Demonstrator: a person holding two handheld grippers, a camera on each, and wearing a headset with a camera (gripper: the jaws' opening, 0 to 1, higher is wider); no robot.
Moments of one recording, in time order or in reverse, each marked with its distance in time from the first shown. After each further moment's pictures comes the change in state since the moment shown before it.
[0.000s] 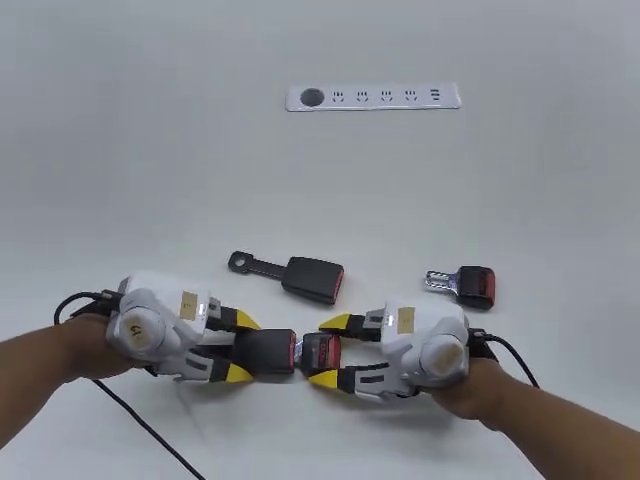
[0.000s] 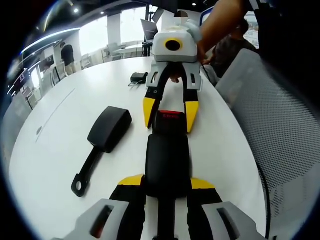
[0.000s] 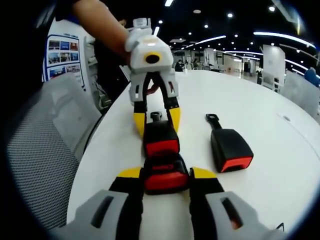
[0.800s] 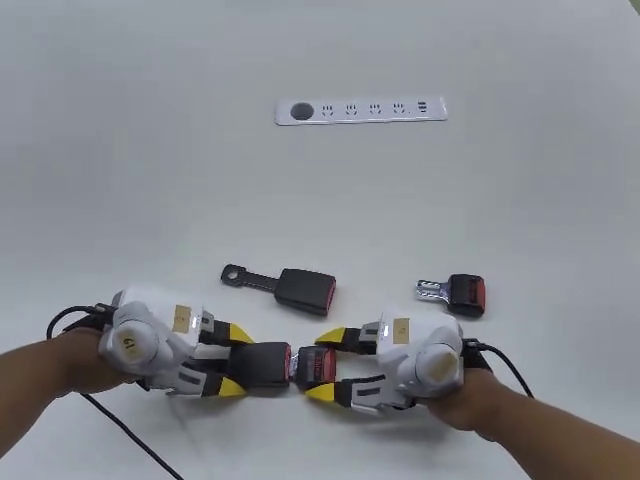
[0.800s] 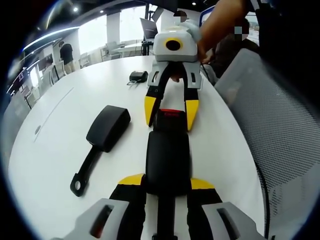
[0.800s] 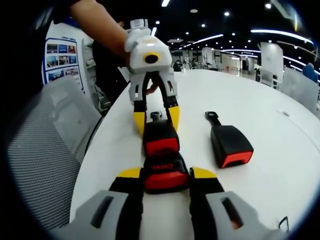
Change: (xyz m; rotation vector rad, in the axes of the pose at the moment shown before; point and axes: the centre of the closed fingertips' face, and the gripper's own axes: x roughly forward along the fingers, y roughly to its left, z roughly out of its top) left arm -0.001 -0.002 0.000 -0.003 0.015 -0.016; right arm -0.001 0.003 -0.002 0.043 -0.002 -0.005
